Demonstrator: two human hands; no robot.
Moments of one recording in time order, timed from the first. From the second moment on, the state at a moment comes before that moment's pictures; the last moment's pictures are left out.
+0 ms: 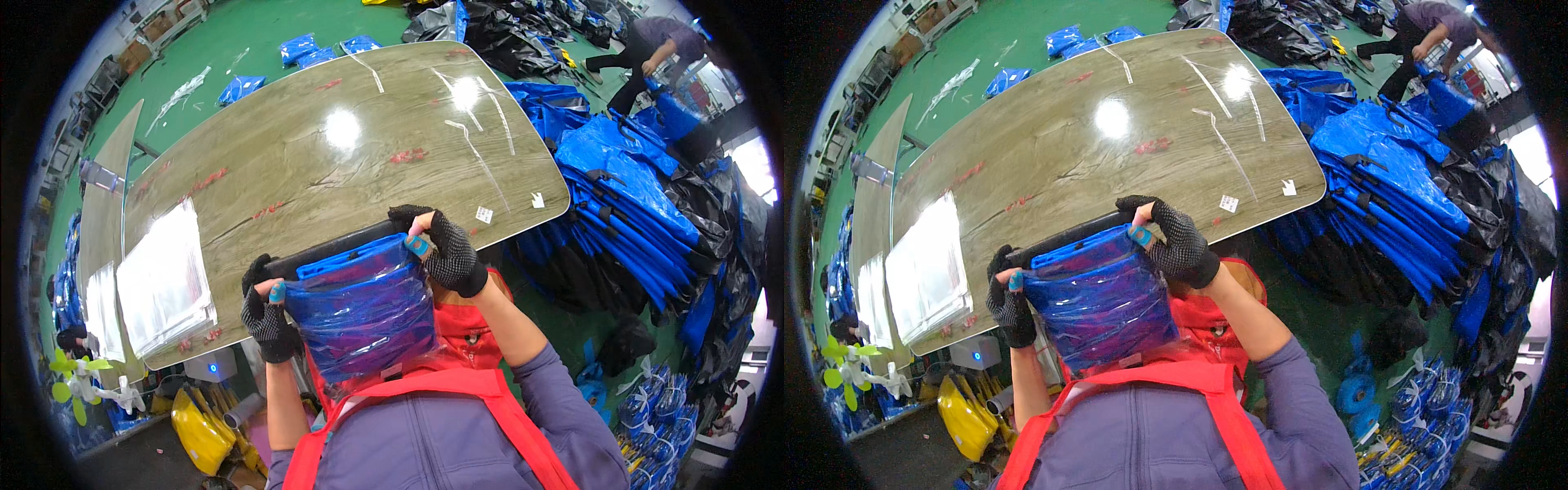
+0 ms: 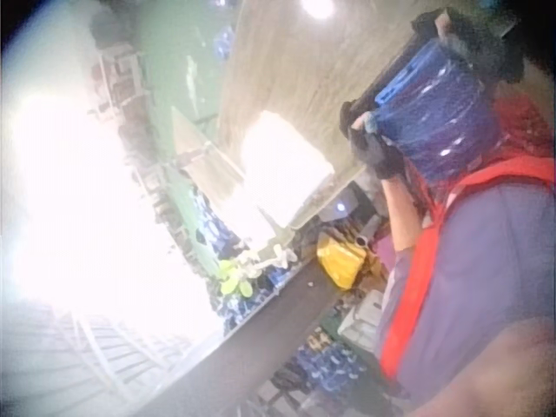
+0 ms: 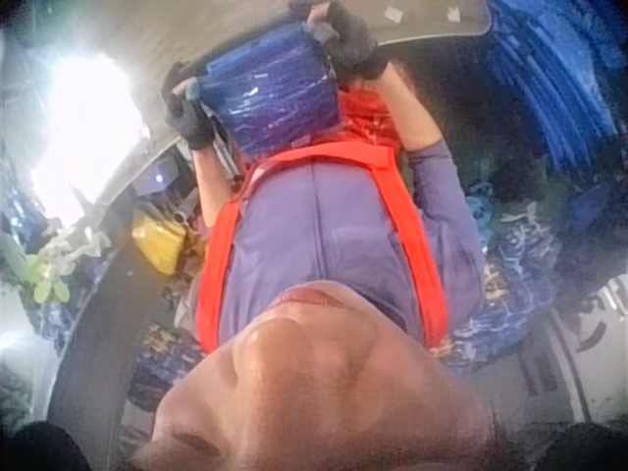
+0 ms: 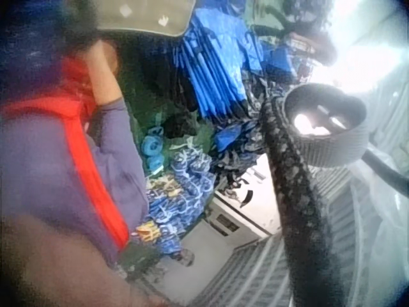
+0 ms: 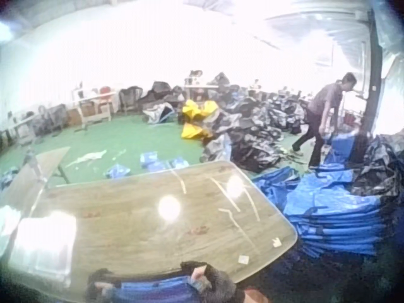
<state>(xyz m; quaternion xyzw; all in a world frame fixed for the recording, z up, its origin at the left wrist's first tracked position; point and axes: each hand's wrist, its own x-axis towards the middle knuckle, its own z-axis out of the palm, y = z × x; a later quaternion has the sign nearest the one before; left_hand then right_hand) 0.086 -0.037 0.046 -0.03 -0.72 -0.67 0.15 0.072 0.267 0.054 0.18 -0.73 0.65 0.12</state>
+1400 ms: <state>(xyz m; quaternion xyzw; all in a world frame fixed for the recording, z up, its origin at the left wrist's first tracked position) 0.034 0.000 0.083 -0.02 -0.63 -0.78 0.00 0.055 0.260 0.114 0.01 -0.67 0.74 0.06</state>
